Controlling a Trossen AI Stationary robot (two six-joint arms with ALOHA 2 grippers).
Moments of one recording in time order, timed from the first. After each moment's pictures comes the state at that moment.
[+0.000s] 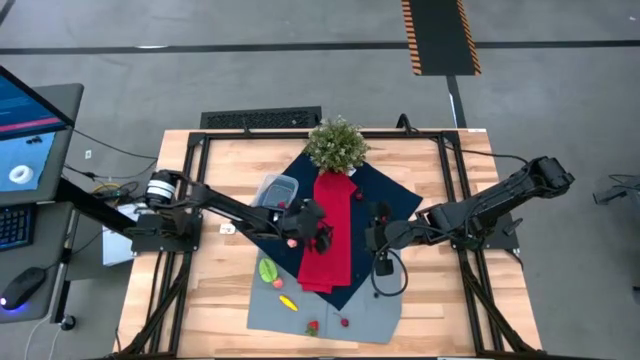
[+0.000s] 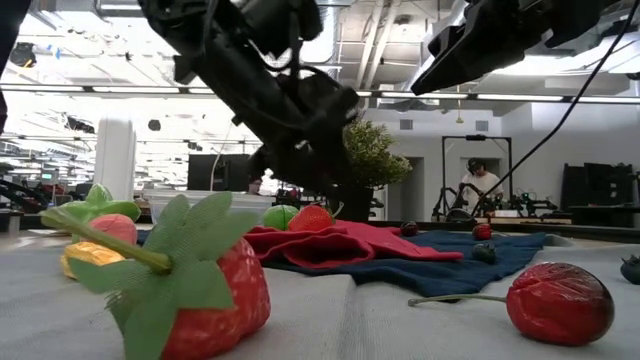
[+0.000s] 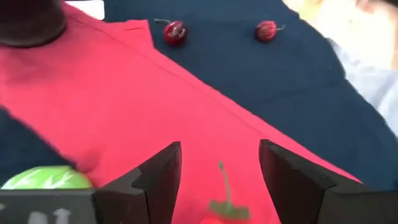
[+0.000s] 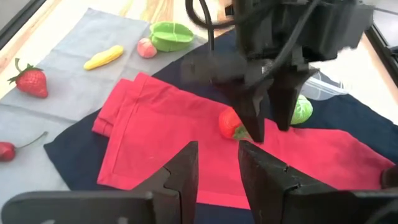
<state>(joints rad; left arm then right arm) -0.11 1.86 1.01 0.11 -0.42 -0.57 0.35 1.31 0.78 -0.14 0.29 -0.03</state>
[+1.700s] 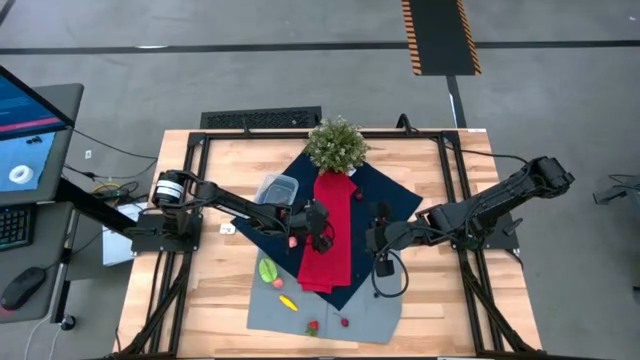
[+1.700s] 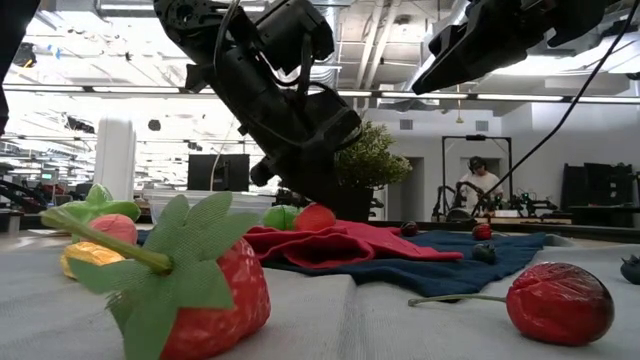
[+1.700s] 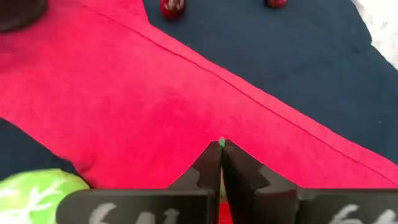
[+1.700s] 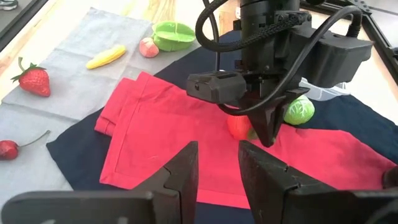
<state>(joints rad) -0.08 1.90 1.05 0.04 -0.35 -0.50 0.35 1.31 0.78 -0.14 0.29 -0.03</state>
